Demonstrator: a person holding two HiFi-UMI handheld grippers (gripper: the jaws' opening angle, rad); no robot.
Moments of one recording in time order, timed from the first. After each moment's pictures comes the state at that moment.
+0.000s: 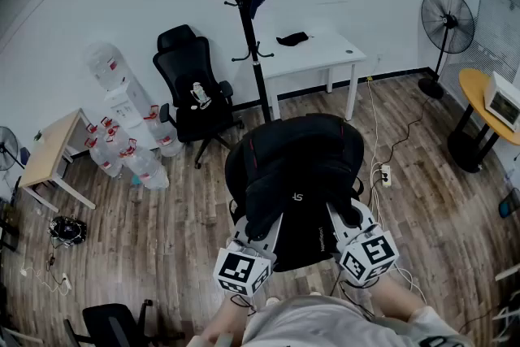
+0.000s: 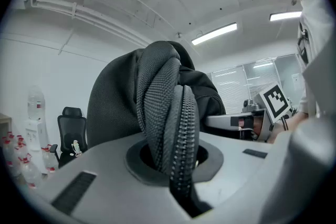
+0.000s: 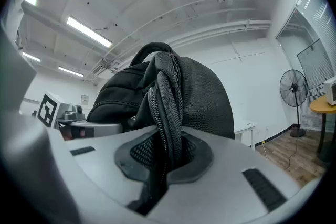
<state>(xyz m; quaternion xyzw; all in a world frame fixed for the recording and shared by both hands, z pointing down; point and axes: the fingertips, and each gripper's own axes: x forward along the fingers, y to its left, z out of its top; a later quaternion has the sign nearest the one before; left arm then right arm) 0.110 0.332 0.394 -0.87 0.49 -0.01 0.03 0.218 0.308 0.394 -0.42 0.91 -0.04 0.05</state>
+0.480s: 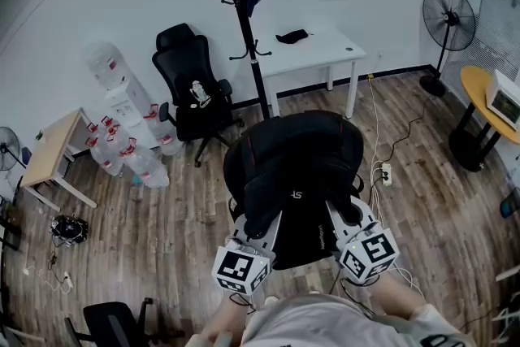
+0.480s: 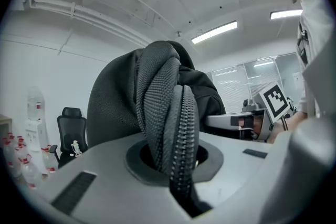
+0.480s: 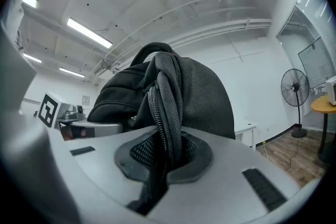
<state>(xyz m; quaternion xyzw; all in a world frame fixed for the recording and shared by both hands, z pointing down) 0.127 0.326 0.396 -0.87 0.49 -0.01 0.03 0.235 0.302 0.397 -0.41 0.91 -0.04 0.05</state>
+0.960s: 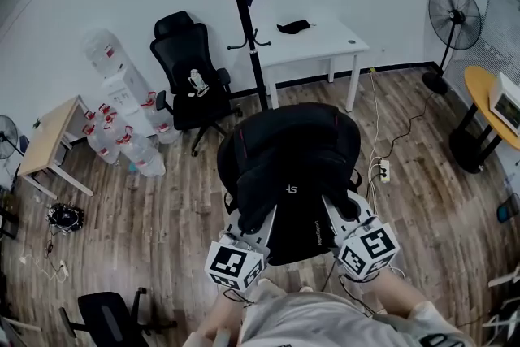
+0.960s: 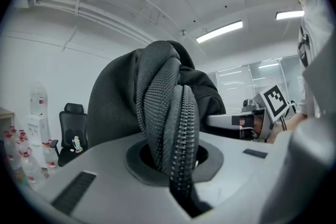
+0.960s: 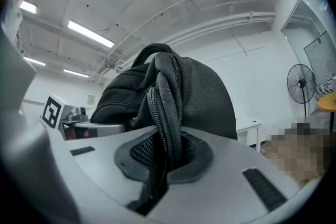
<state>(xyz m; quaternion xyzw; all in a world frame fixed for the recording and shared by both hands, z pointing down) 0.133 0.300 0.400 -0.86 0.50 -0.01 0.02 0.241 0.274 0.398 -0.38 0.92 -0.05 0.04</state>
